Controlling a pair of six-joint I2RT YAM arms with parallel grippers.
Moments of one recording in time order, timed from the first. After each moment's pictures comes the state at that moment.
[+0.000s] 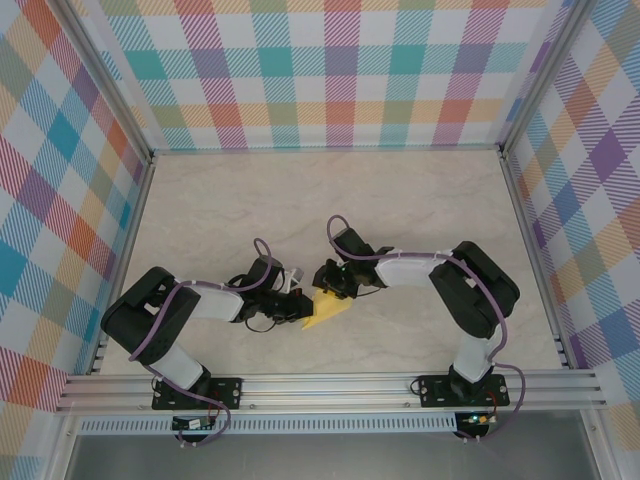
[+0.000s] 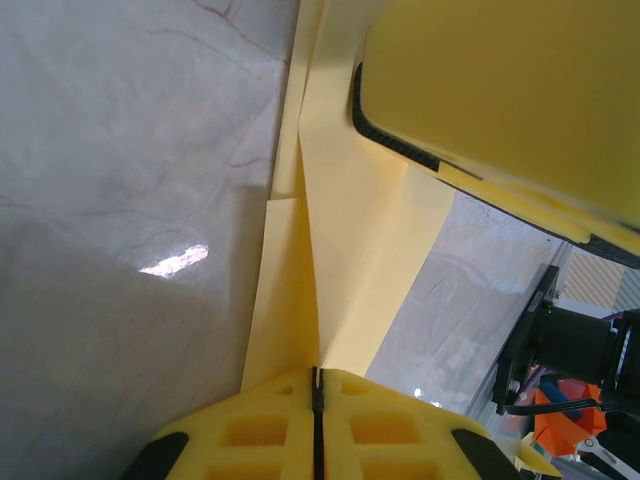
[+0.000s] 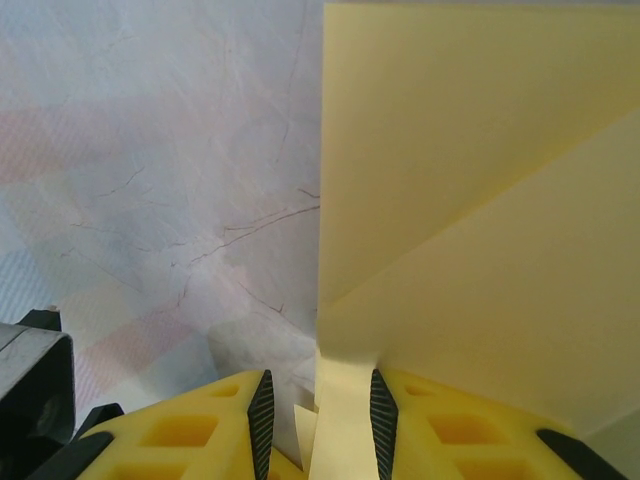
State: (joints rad) left arm -0.60 1.59 0.47 0.23 0.66 -0.82; right arm 0.77 1.81 0.95 -0.15 -0.36 1.10
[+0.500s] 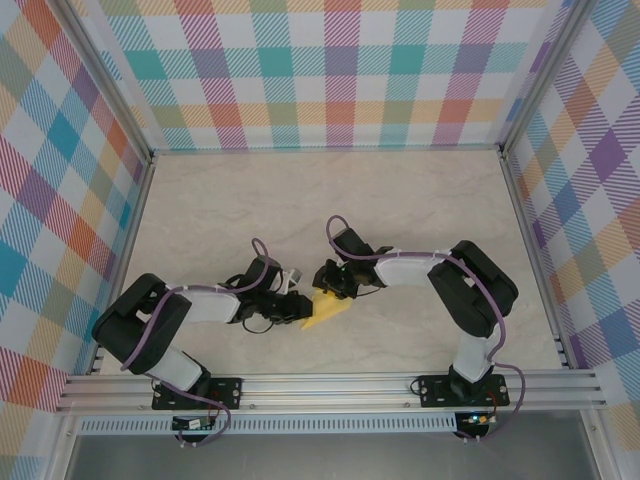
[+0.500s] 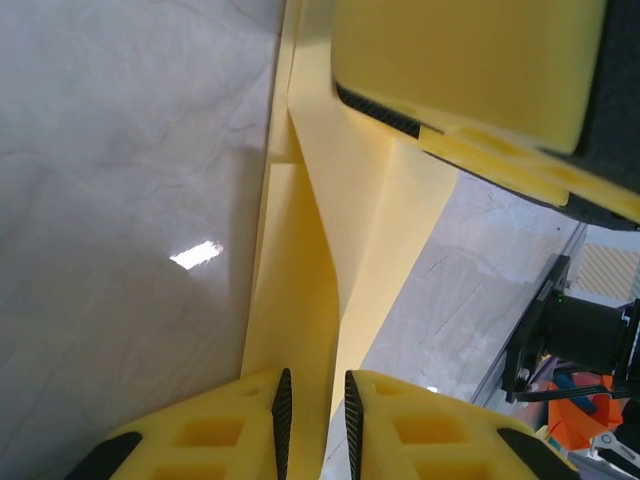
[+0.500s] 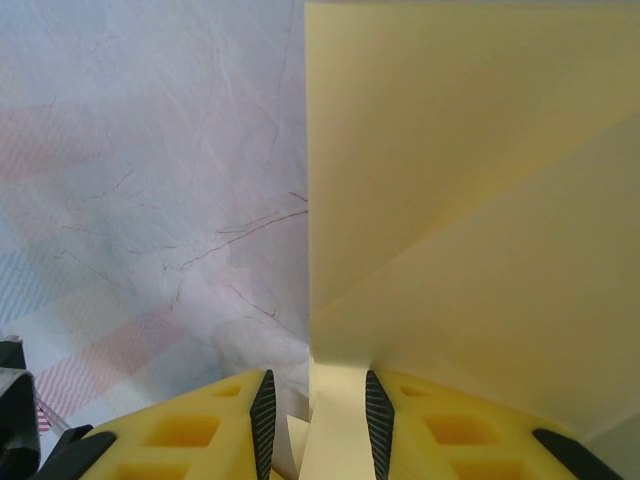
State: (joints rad) left arm -0.60 1.52 0.46 0.13 0.64 -0.77; right arm 0.77 1.82 0.96 -0.15 -0.36 1.10
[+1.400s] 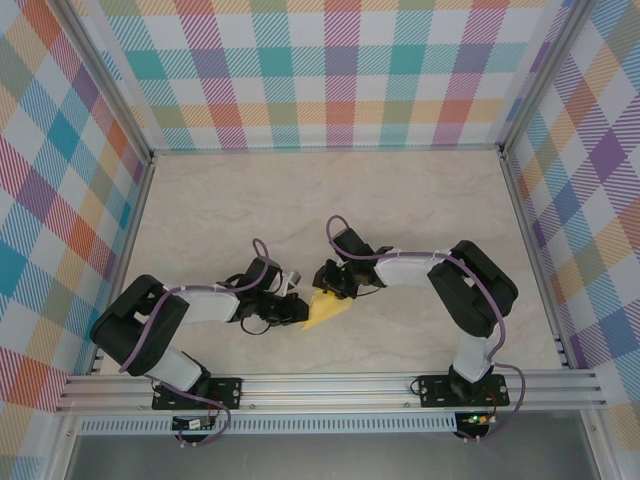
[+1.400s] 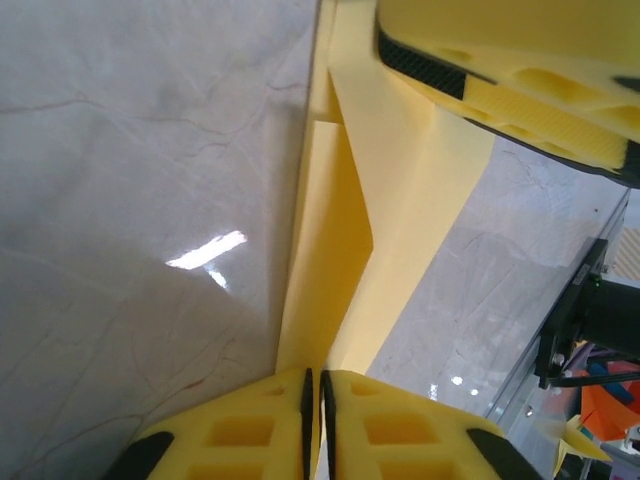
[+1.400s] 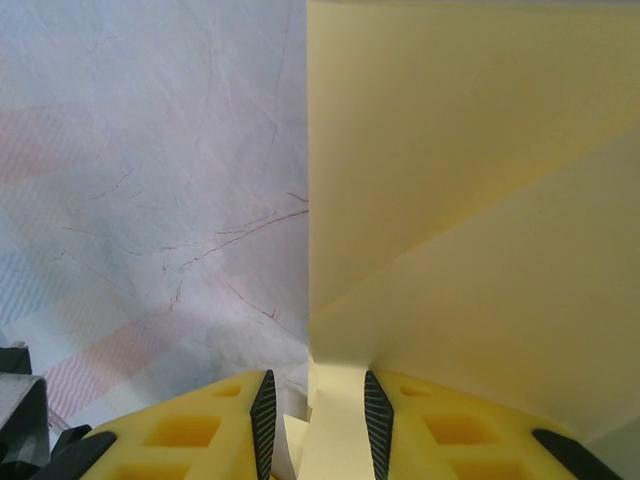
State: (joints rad) left arm -0.59 1.51 0.48 0.04 0.63 -0.69; right arm 0.77 1.82 0.95 -0.15 -0.36 1.10
